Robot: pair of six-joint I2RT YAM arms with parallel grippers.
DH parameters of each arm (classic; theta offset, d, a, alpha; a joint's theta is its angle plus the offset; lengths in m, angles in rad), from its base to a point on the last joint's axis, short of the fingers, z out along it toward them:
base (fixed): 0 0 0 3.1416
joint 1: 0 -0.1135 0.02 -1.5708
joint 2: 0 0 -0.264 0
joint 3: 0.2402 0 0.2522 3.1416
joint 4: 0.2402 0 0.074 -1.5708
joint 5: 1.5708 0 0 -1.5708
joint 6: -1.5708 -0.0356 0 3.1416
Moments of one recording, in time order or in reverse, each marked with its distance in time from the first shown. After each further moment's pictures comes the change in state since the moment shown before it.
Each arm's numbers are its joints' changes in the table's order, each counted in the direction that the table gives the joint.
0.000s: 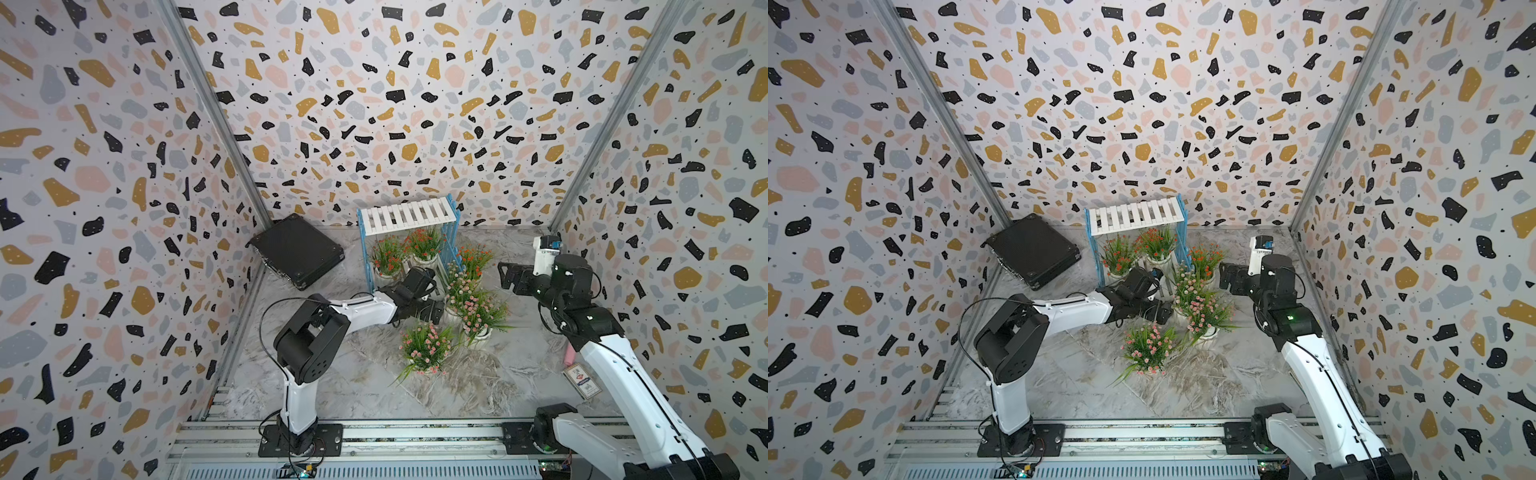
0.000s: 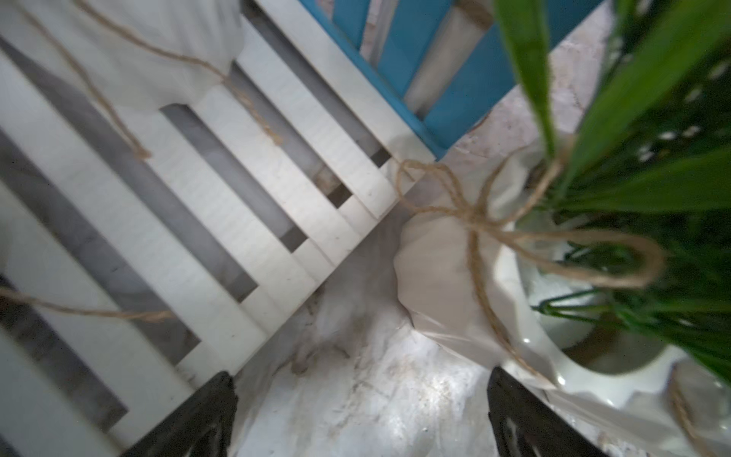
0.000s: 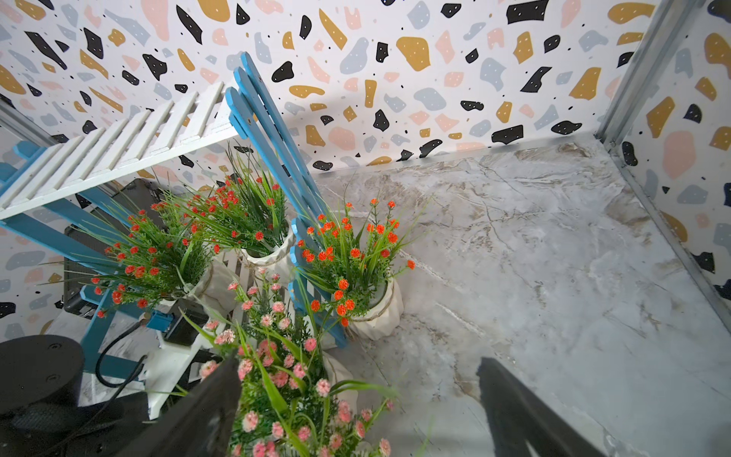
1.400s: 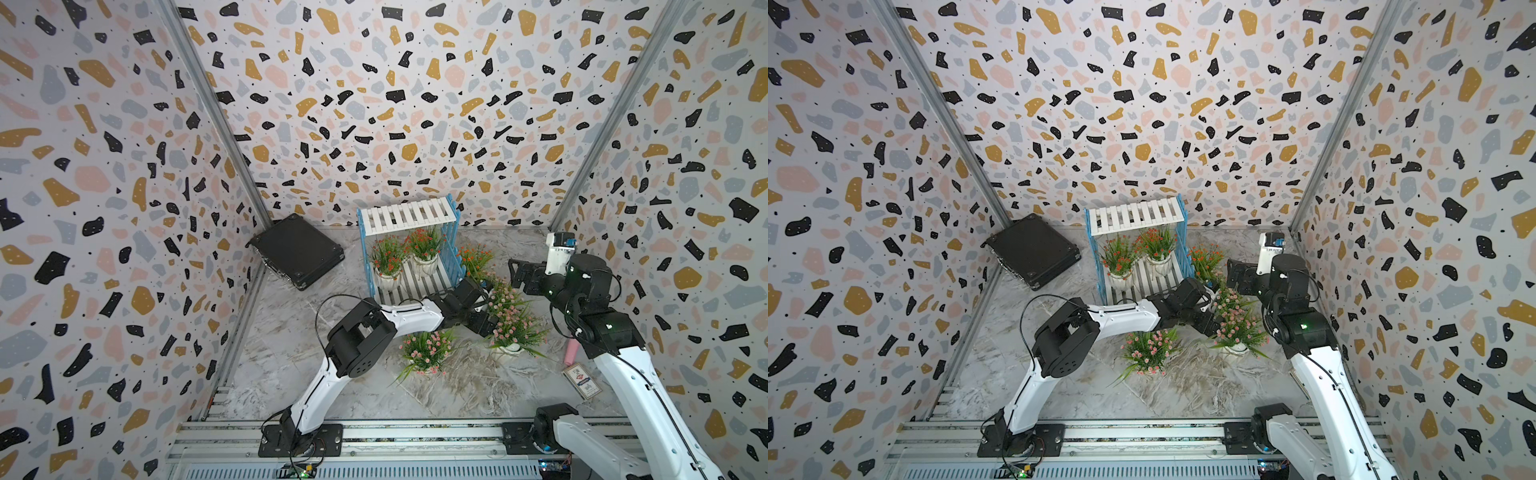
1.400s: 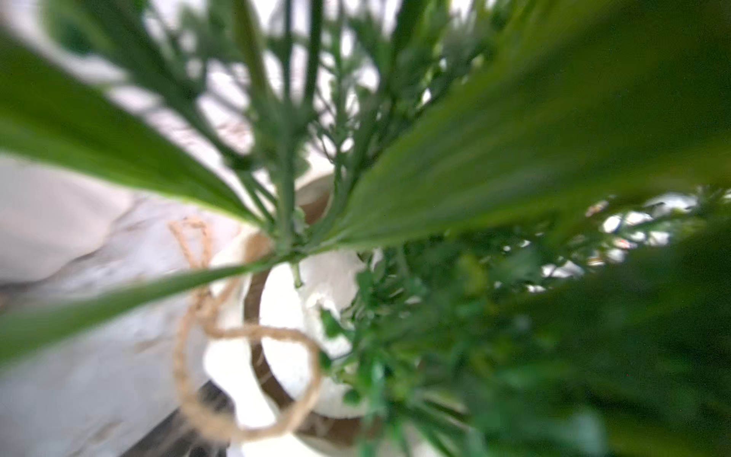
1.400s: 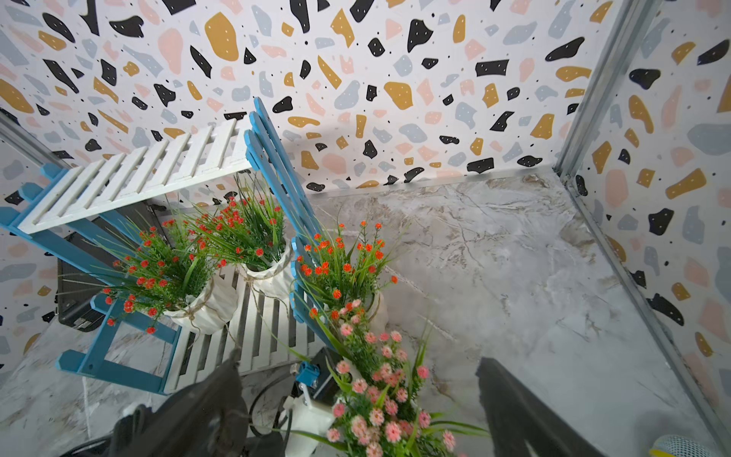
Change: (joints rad) left arm 0.222 -0.330 0.405 -0.072 0.169 0.029; right arm 0.000 0.072 0.101 0.119 0.063 0.037
